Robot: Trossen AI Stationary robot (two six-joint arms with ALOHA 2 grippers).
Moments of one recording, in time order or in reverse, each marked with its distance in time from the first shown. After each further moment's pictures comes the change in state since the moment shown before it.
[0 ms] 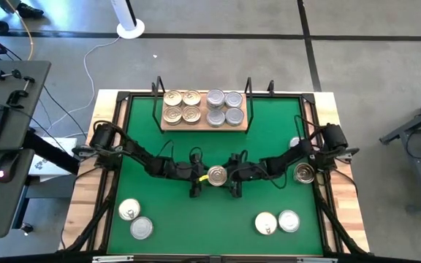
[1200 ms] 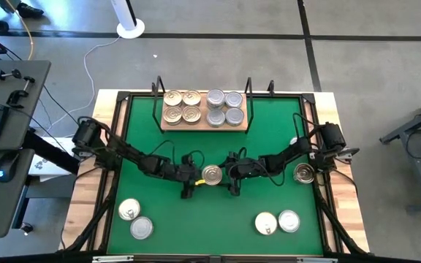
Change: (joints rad) left arm -0.050 -0.183 -0.002 -0.431 -0.012 -0.050; right arm -0.035 0.005 0.001 0.050 -0.076 0.027
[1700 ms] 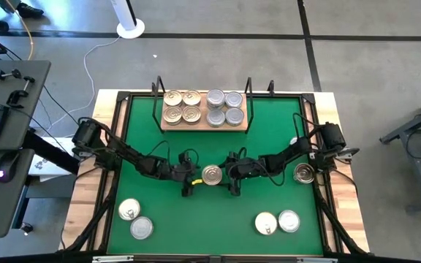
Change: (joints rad) left arm -0.012 0.000 -0.069 0.135 -0.103 -0.074; right arm 0.000 0.000 -0.002 -0.006 -0.011 0.000
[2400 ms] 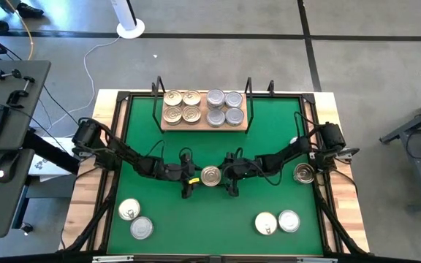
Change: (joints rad) left arm 0.003 0.002 -0.045 0.214 0.042 0.019; right arm -0.006 0.003 0.072 -0.120 -0.014 -0.016
